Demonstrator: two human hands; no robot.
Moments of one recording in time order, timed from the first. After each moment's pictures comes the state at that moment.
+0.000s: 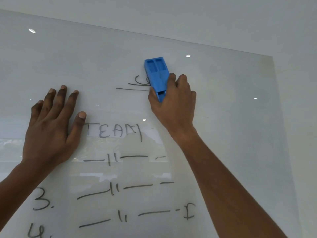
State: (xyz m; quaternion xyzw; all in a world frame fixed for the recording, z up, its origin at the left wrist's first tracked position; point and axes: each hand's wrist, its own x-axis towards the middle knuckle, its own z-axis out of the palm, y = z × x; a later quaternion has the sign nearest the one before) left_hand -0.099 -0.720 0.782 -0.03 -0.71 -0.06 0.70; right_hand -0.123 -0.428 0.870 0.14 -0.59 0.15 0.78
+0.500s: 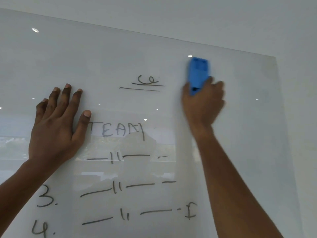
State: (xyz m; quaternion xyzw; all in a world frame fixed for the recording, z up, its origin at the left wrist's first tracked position) left_hand -0.099 -0.715 0.781 -0.03 -0.69 -0.05 0.72; right_hand -0.126 -0.385 0.881 -0.02 -0.59 0.31 0.74
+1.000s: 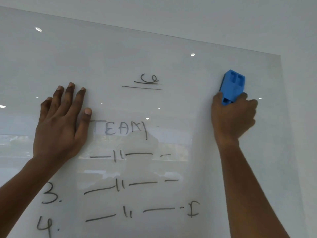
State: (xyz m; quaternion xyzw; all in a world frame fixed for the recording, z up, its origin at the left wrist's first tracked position) left_hand -0.099 -0.714 0.782 -0.03 -0.69 -0.05 0.73; right_hand -0.140 -0.326 0.856 -0.12 -0.57 0.39 0.71
